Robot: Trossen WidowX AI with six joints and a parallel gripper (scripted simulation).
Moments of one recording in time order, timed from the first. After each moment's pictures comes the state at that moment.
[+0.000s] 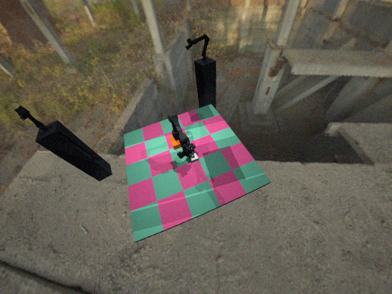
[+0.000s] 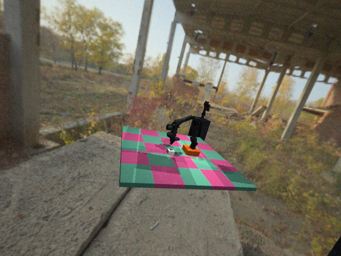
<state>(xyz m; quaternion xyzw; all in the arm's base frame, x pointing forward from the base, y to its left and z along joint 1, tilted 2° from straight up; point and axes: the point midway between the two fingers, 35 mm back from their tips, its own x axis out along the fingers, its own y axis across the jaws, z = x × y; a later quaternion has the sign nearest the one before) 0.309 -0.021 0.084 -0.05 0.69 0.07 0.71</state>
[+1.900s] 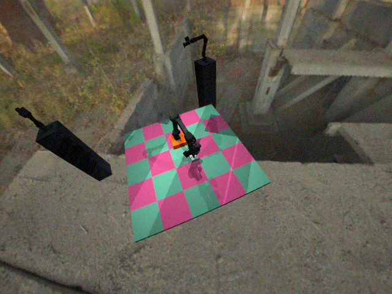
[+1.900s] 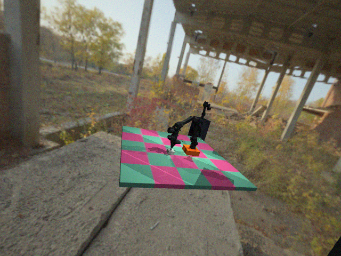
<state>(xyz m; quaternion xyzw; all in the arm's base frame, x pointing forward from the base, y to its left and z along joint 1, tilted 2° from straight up) 0.323 0.036 0.067 -0.05 0.68 0.07 0.72</state>
